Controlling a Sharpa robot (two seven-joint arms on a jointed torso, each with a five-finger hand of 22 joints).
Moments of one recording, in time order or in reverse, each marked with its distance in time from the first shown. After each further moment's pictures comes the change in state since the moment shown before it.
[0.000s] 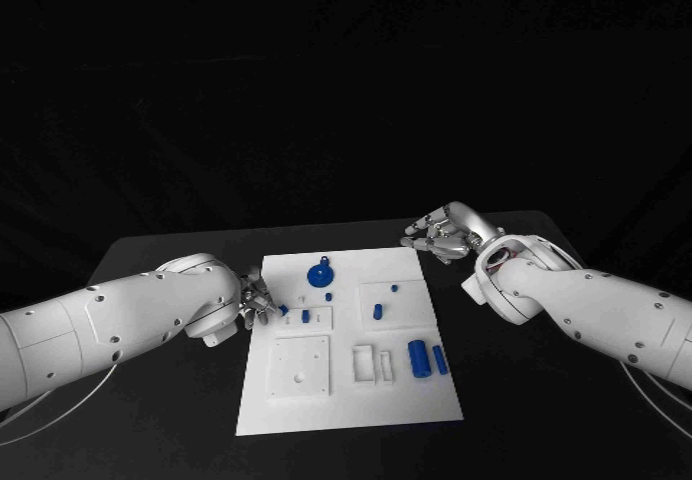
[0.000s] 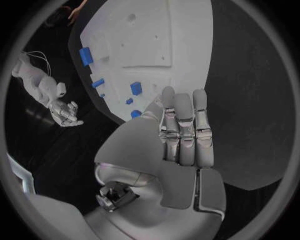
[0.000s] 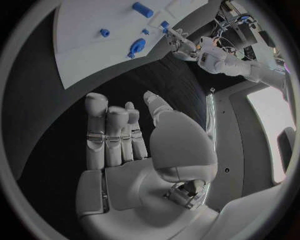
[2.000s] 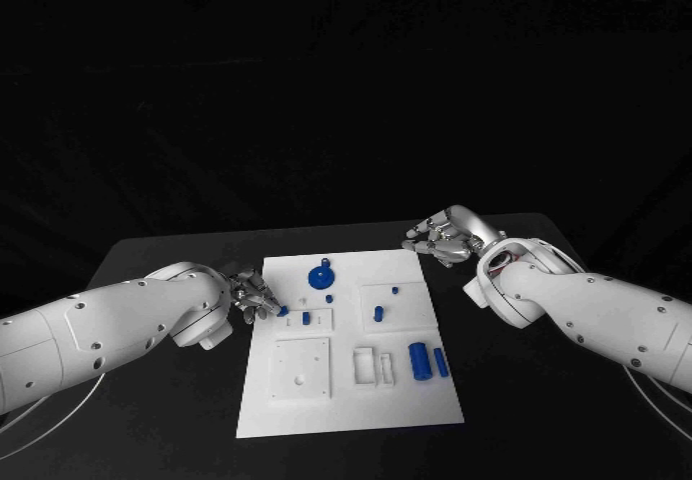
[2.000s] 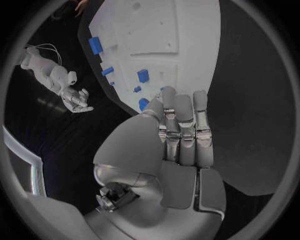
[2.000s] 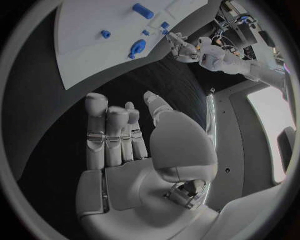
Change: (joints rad) left arm -0.012 -0.054 -0.005 0.013 0.066 -0.103 0.178; left_hand -0.009 0.003 0.036 -0.094 0.067 0.129 -0.032 -0.014 0.167 -0.002 -0.002 0.038 -0.027 0.016 -0.017 0.018 0.015 0.000 -0.041 -0.019 0.136 0.000; right arm -0.002 -0.004 0.000 0.003 0.000 0.003 0.000; right_hand 0.000 0.000 -0.003 0.003 0.000 0.001 -0.001 0.000 0.000 0.000 0.000 0.000 0.000 0.000 0.000 0.000 0.000 0.000 0.000 0.000 0.000 0.000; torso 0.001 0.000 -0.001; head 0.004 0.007
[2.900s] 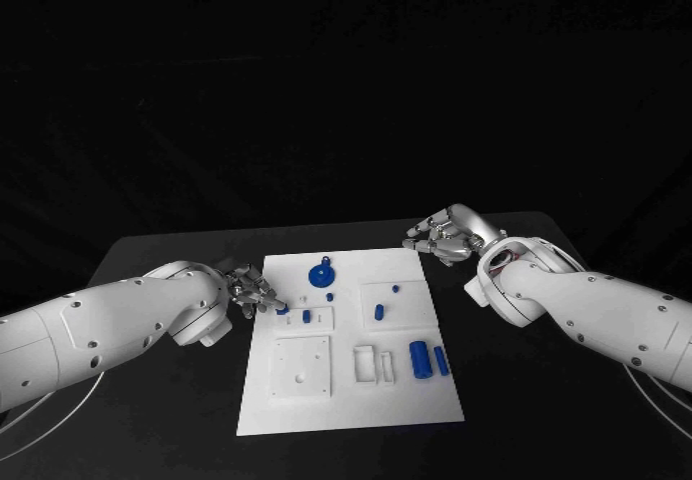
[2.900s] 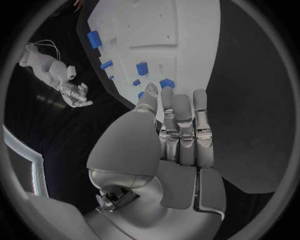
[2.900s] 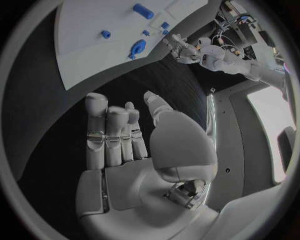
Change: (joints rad) left arm 0.000 -0.009 0.000 0.006 0.010 -0.052 0.005; left_hand -0.031 -0.140 -0.122 0.164 -0.174 -0.156 0.026 0.017 -0.168 0.000 0.000 -0.008 0.022 0.009 0.009 -0.011 -0.008 0.000 0.038 0.016 -0.112 0.001; right arm -0.001 0.001 0.000 -0.002 0.001 0.000 0.001; right_hand 0.000 0.000 0.000 0.000 0.000 0.000 0.000 0.000 0.000 0.000 0.000 0.000 0.000 0.000 0.000 0.000 0.000 0.000 0.000 0.000 0.000 0.000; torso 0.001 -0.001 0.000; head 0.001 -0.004
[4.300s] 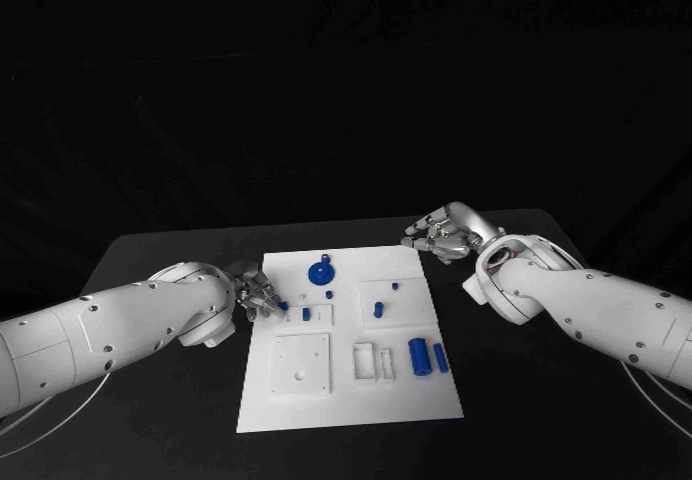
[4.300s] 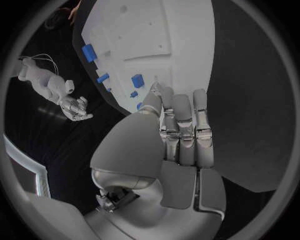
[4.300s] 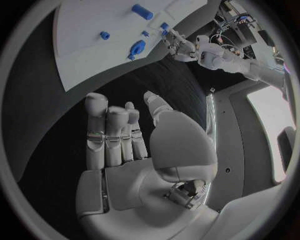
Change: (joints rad) left arm -0.022 0.036 0.000 -0.034 -0.092 0.053 0.010; left_hand 0.076 0.046 -0.022 -0.087 0.031 0.019 0.001 -0.005 -0.001 0.000 0.000 -0.015 0.004 -0.006 -0.001 0.000 0.000 0.000 0.007 0.000 -0.010 -0.001; right arm -0.002 0.003 0.000 -0.001 0.001 0.003 0.001; right_hand 0.000 0.000 0.000 0.000 0.000 0.000 0.000 0.000 0.000 0.000 0.000 0.000 0.001 0.000 0.000 0.000 0.000 0.000 0.000 0.000 0.000 0.000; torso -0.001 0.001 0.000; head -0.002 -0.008
